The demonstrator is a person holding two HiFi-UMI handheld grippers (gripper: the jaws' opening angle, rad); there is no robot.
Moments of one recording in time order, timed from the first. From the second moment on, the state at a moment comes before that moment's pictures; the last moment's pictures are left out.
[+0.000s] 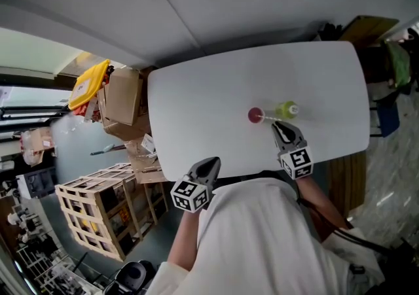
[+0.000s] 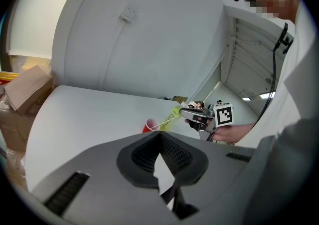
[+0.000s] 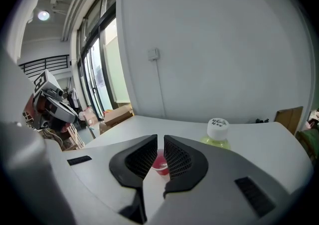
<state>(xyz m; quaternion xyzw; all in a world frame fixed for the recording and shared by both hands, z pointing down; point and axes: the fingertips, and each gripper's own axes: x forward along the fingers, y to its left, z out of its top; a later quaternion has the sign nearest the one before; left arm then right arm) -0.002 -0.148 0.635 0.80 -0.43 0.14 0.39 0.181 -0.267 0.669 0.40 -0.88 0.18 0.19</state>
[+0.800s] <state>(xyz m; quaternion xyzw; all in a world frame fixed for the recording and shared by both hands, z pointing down) -0.035 -0.087 0.628 0.81 -0.44 0.11 0.37 0.188 -0.199 0.643 0.44 -0.87 0.16 0.17</state>
